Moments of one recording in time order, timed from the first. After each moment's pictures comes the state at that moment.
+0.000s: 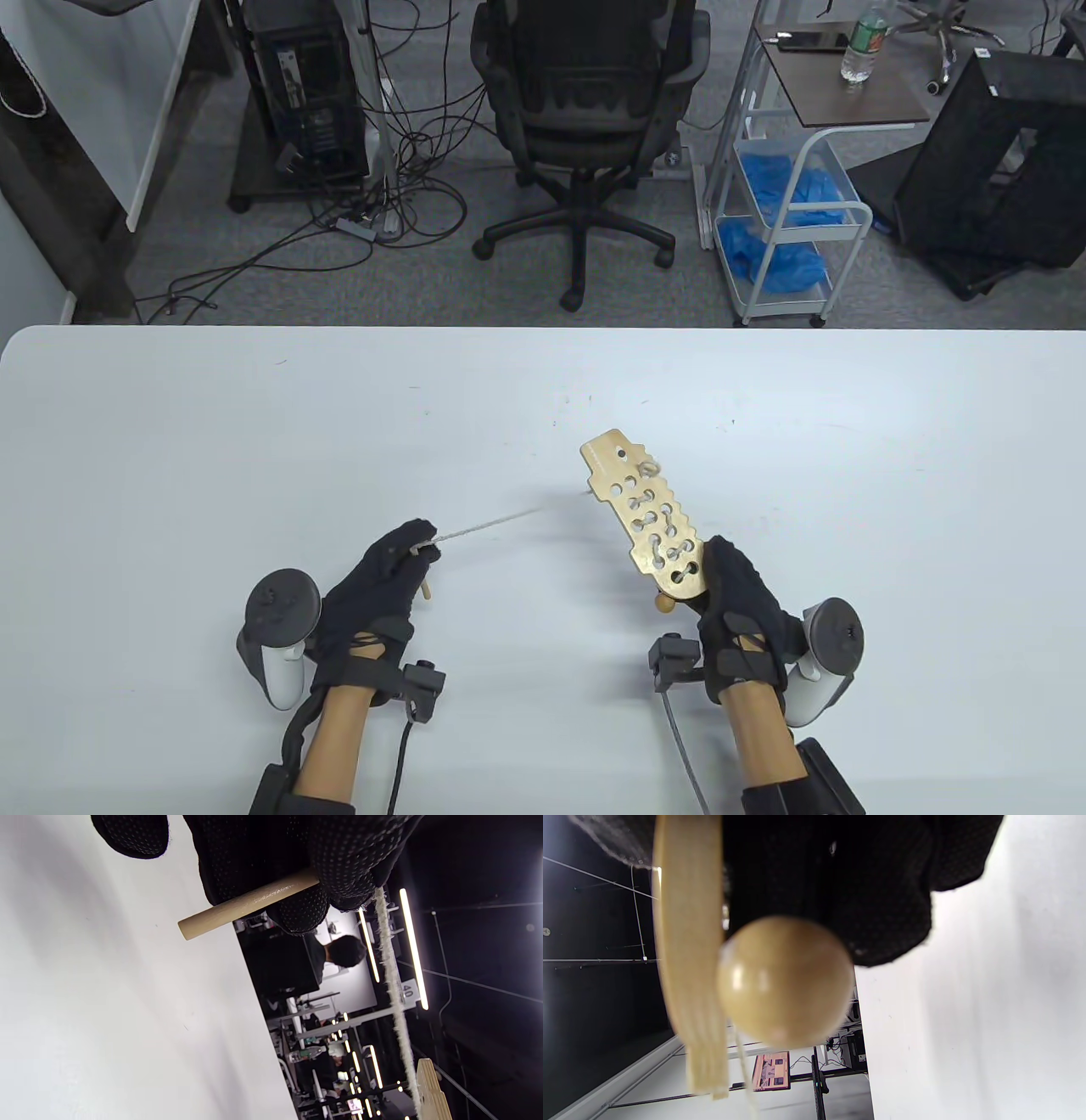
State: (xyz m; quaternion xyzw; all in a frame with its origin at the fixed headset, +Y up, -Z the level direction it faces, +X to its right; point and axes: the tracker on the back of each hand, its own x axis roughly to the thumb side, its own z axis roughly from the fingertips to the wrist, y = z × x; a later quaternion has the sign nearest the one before) left_hand -0.237 -0.732 -0.265 0.02 0.03 0.58 0.82; right_hand 0.191 -0.751 -0.250 -0.16 -0.10 0.61 0.77
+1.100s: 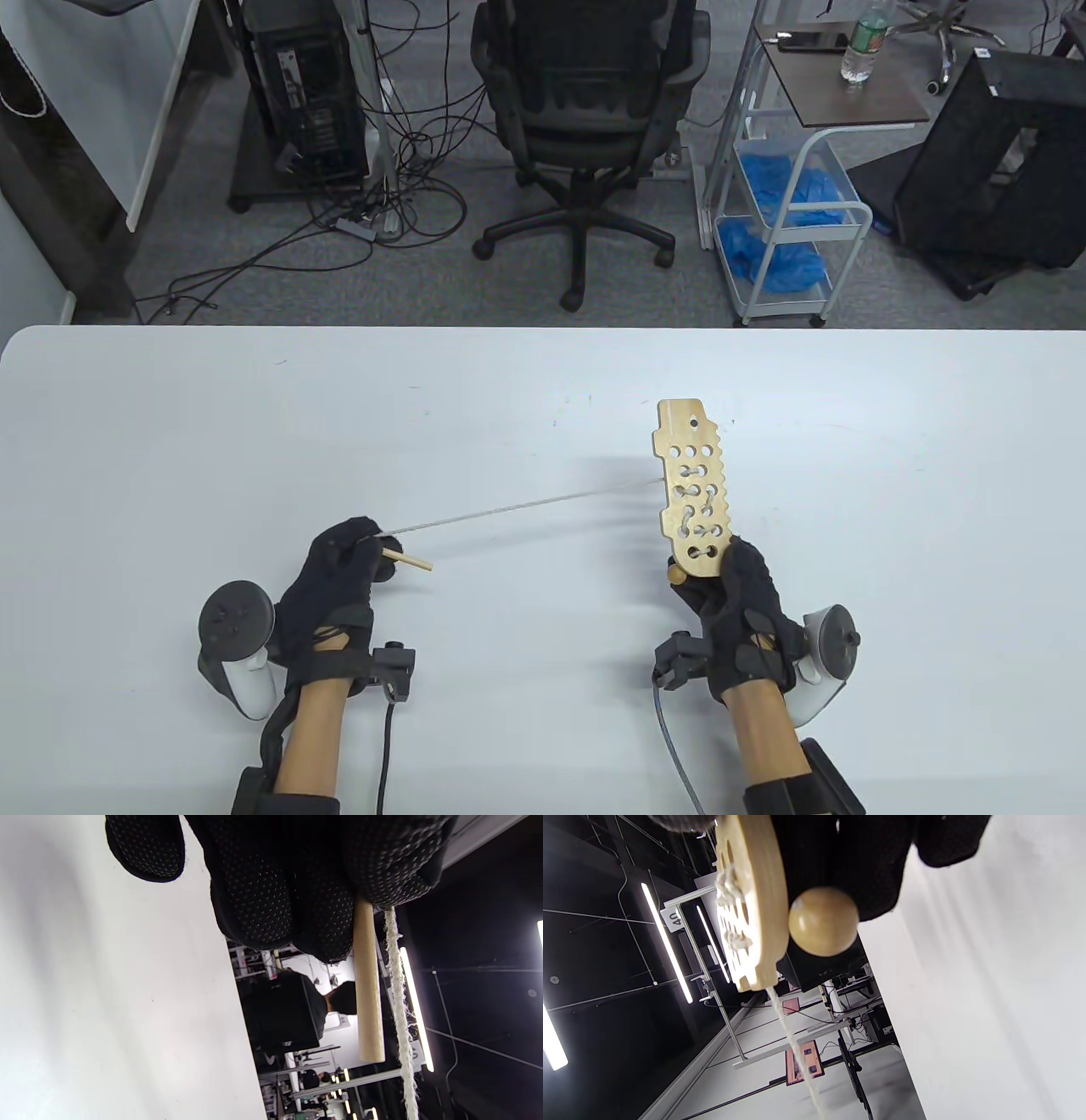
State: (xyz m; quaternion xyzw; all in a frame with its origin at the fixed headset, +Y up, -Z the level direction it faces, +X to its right) left_hand -0.266 -0.727 -0.260 0.09 0.10 0.60 0.79; right_hand 0.188 -0.761 -0.252 -0.14 -0.08 0.52 0.84
